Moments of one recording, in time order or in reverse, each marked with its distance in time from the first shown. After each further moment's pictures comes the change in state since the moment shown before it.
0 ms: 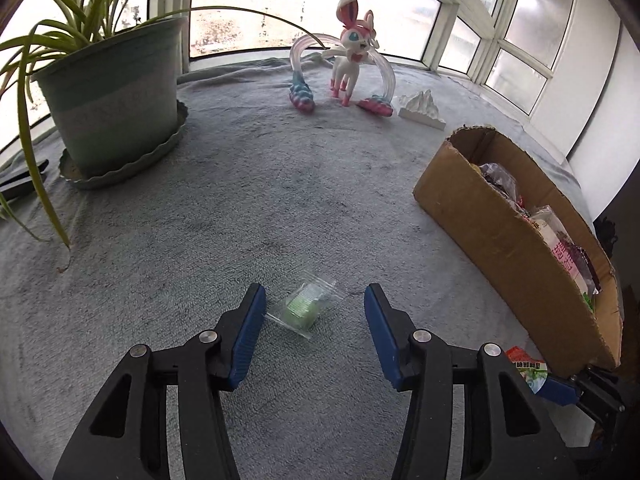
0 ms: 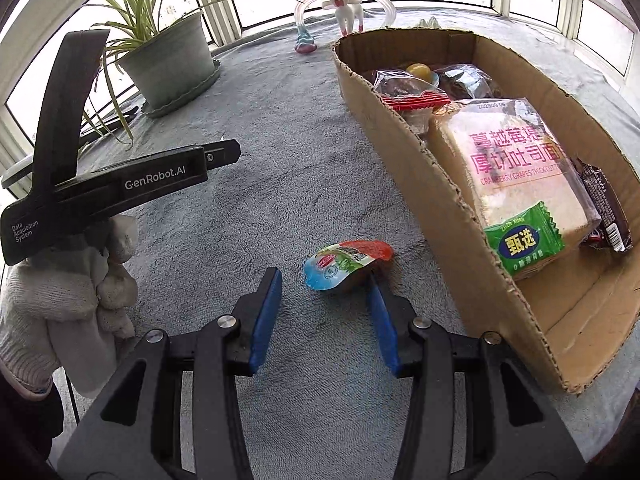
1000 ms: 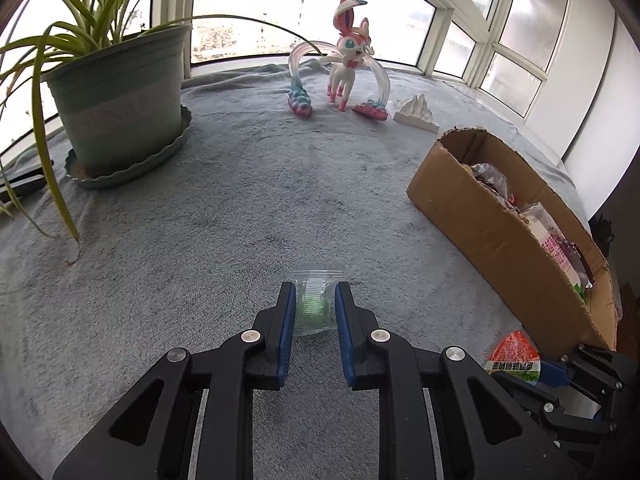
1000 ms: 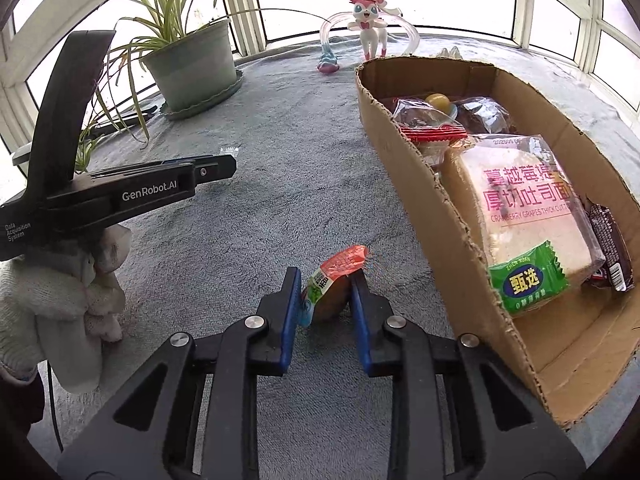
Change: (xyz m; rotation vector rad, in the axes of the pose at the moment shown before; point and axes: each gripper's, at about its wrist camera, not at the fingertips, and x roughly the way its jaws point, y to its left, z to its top) left arm -0.011 0.001 -0.006 0.006 -0.023 -0.008; right arm -0.005 0.003 -0.001 -0.092 -0.078 0.034
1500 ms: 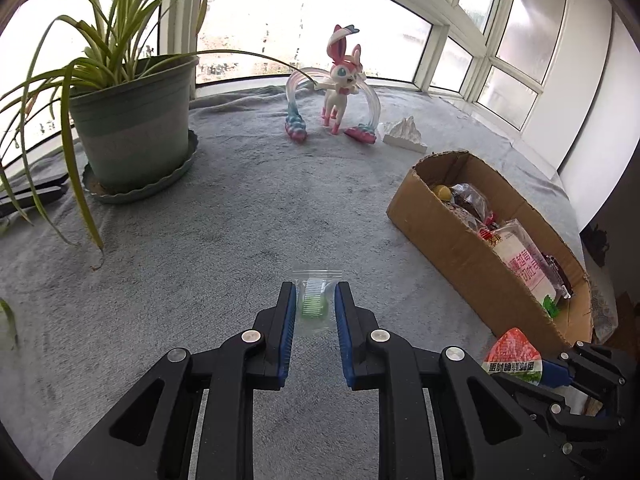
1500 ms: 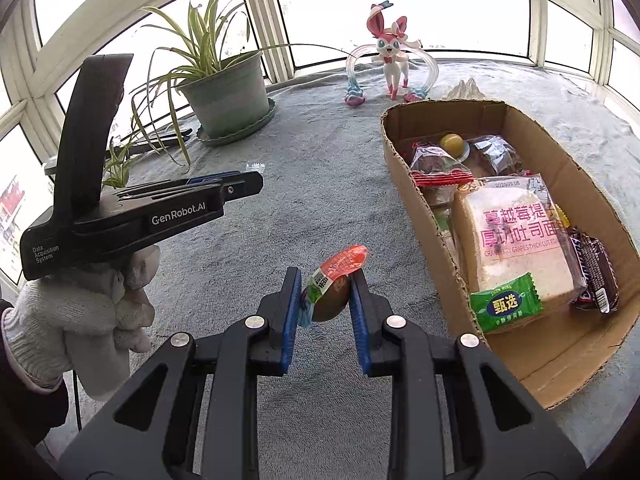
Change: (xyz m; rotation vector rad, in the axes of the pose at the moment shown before) left arm -0.031 -0.014 0.006 -0.012 -0.052 -0.002; right arm -0.041 0.004 0.013 -0.020 -0.067 0.097
